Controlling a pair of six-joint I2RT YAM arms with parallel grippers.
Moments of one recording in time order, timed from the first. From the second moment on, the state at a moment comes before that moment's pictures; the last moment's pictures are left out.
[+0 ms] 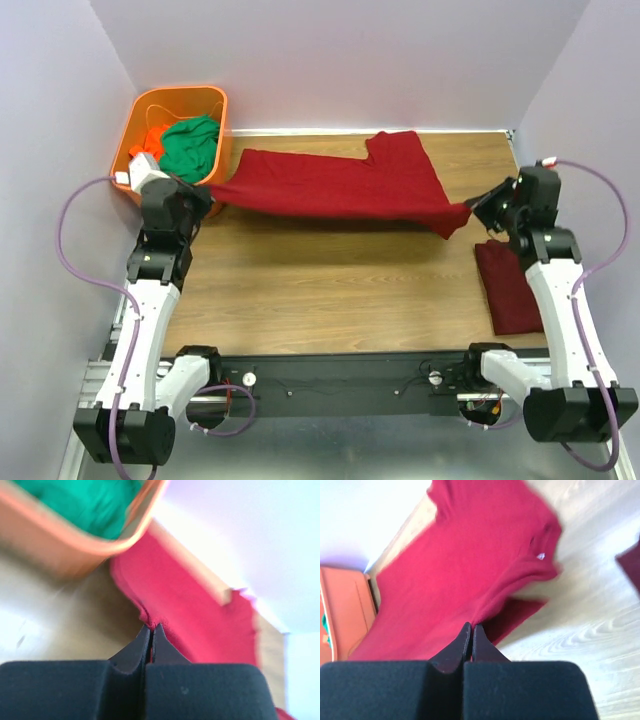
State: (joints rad) left arm -0.05 0.91 0.90 -0.31 -0.16 -0.76; right arm -0.02 0.99 1.02 -0.59 -0.03 0.78
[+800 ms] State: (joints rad) left arm -0.05 1.05 1.53 -0.12 -0.02 -0.71; right arm -0.02 1.33 2.03 -0.68 0.08 0.57
